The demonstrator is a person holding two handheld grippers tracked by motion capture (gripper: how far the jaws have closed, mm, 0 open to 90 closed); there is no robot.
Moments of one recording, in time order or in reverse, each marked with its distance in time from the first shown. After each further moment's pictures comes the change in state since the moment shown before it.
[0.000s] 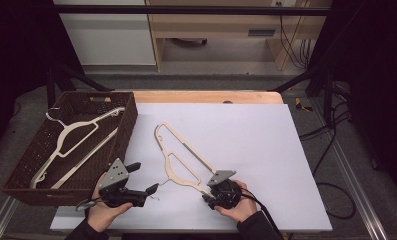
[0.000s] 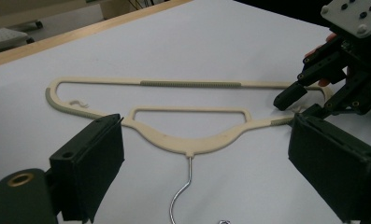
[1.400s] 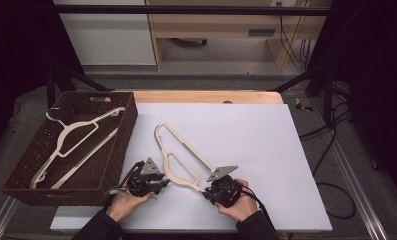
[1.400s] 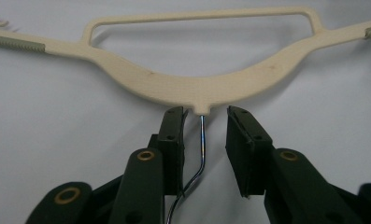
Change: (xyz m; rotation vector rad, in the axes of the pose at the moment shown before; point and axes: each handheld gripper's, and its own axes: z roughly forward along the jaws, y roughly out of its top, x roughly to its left) left arm 0.011 -0.022 0.085 0.349 -0.030 0.037; right arm 0.001 0.013 -0.014 0.005 0.070 0.061
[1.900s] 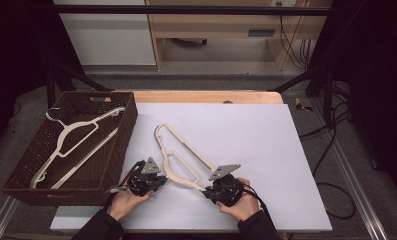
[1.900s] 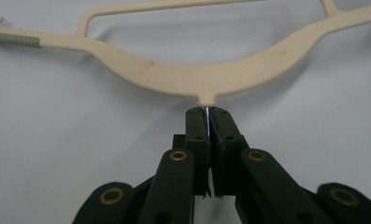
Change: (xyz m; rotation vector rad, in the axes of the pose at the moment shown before) left arm -0.001 0.003 -0.001 0.035 0.014 0.037; right arm -0.003 0.001 -0.006 -0.023 0.031 -0.014
